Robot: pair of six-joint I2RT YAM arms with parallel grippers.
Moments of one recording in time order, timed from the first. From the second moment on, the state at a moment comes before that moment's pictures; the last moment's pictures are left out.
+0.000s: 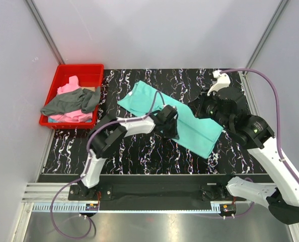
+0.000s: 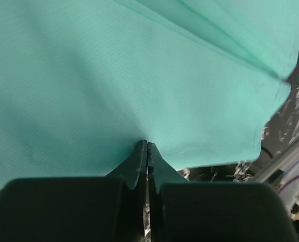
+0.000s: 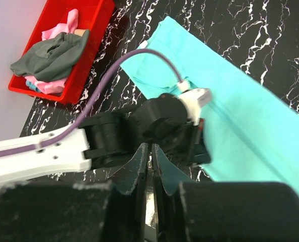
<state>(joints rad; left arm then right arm) -0.86 2.14 1.46 -0.22 0.21 -0.84 0.66 1.03 1.40 -0.73 0.17 0.46</state>
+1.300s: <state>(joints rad) -0.33 2.17 1.66 -0.55 0.07 -0.66 0.42 1.61 1.20 -0.53 -0.16 0.46</state>
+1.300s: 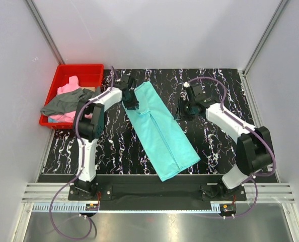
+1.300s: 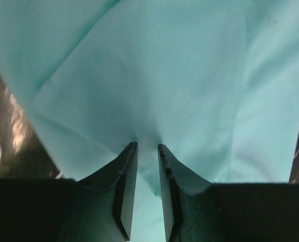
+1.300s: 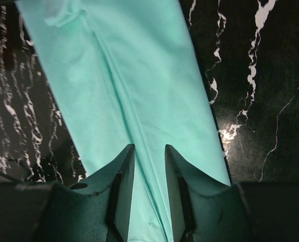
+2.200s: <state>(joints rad) -0.30 2.09 1.70 -0.23 0.58 -0.68 0.42 1.41 1.05 -0.46 -0.16 0.53</state>
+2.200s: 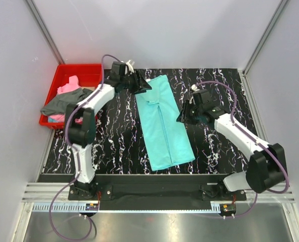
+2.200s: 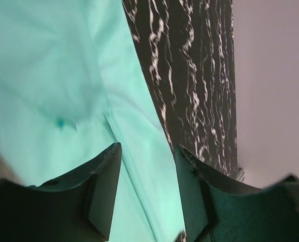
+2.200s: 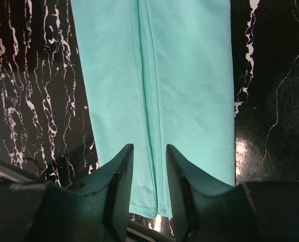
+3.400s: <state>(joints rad) -0.94 1.42 0.60 -0.17 0.10 -1.03 0.42 1.22 0.80 -0.56 -0.19 0.61</state>
